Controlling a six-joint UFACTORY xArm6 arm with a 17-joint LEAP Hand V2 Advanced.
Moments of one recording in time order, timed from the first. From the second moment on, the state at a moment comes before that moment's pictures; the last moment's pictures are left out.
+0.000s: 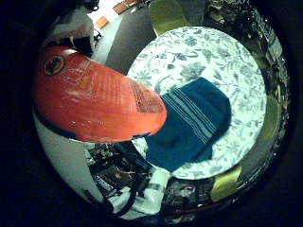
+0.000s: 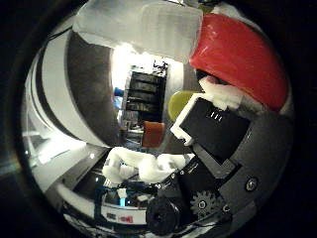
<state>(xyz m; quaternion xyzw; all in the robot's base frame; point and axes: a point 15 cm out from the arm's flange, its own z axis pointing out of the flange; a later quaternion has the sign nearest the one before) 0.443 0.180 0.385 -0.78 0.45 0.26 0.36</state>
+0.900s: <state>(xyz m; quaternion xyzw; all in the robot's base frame) 0.482 0.239 0.301 -0.70 0.43 0.26 0.51</state>
